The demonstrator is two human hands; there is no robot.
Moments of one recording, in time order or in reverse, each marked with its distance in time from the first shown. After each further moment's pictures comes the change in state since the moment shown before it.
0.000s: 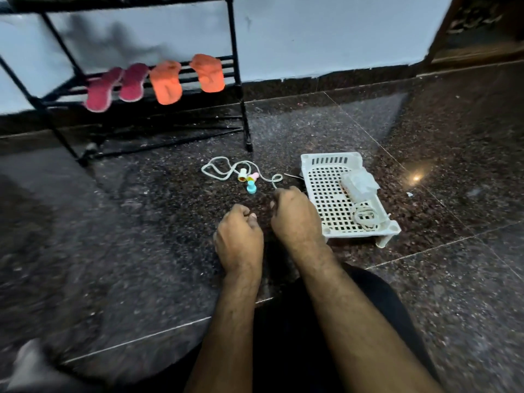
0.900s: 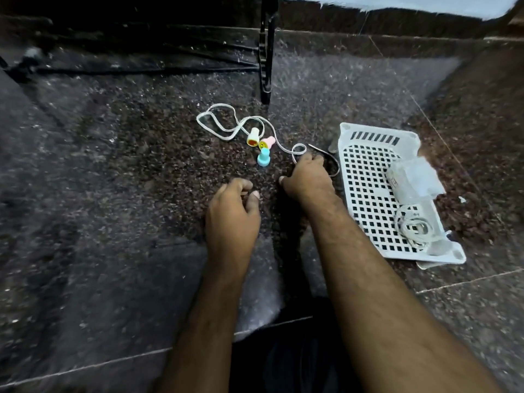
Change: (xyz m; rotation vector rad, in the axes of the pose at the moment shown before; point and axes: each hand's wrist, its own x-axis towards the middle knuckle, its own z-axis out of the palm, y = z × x) left_hand 0.078 -0.078 0.072 -0.111 -0.068 0.089; right_hand 0.147 0.049 0.125 -0.138 -0.251 0.221
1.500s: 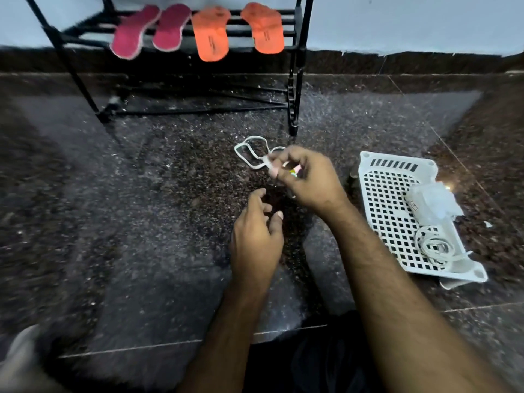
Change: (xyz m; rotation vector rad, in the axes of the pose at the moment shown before) left_hand -0.026 0.025 -0.049 -0.073 0.039 0.060; right_hand -0.062 -0.054 -0.061 0.696 0.054 -0.704
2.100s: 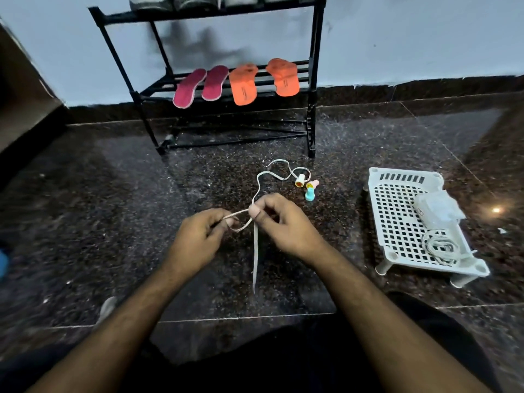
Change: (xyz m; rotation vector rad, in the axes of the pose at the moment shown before) left_hand 0.000 -0.019 -0.165 0.160 -0.222 0.177; right_hand -0.082 -0.081 0.046 0.208 -0.191 -0.078
